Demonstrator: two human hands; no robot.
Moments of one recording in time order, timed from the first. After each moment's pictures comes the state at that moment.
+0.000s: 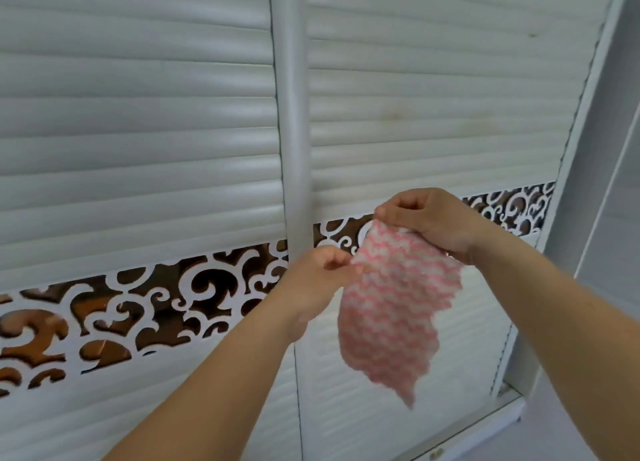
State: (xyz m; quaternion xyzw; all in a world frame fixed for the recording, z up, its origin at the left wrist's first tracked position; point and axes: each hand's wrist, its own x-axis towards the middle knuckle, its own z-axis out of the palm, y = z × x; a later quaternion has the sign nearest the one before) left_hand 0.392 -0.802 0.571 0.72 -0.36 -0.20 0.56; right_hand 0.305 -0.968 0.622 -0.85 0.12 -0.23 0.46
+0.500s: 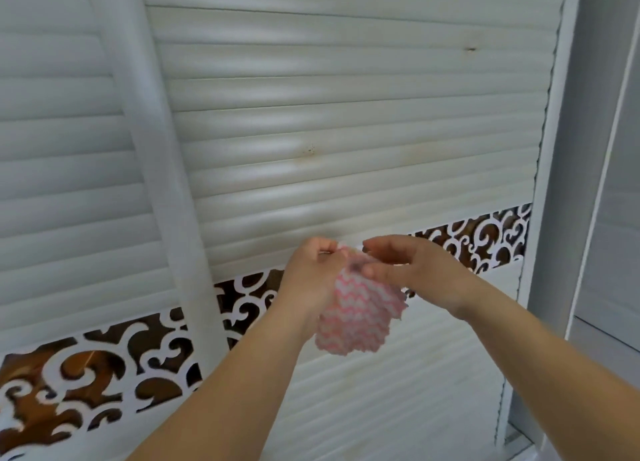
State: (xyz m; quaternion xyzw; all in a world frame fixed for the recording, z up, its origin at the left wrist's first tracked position) left_hand 0.367 -1.001 0.607 0.72 -0.28 -0.11 0.62; right_hand 0.279 -1.140 0.598 -0.83 0.10 -0.22 0.50
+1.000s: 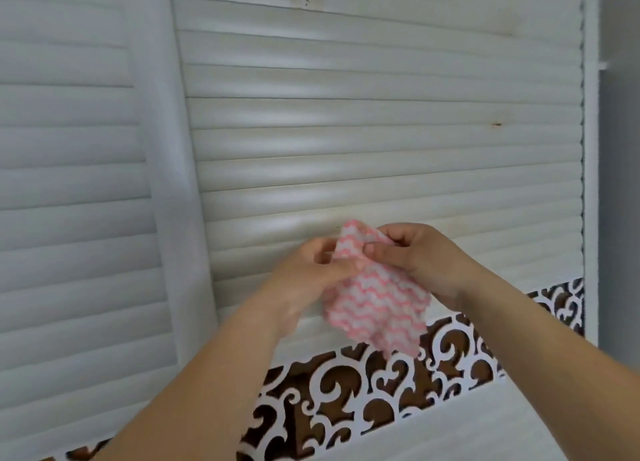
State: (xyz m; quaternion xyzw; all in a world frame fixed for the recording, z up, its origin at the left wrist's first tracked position) left_hand 0.446 -1.001 0.698 0.68 -0.40 -0.14 0.60; right_hand 0.352 -1.147 0.700 -0.79 0.00 -0.30 0.54
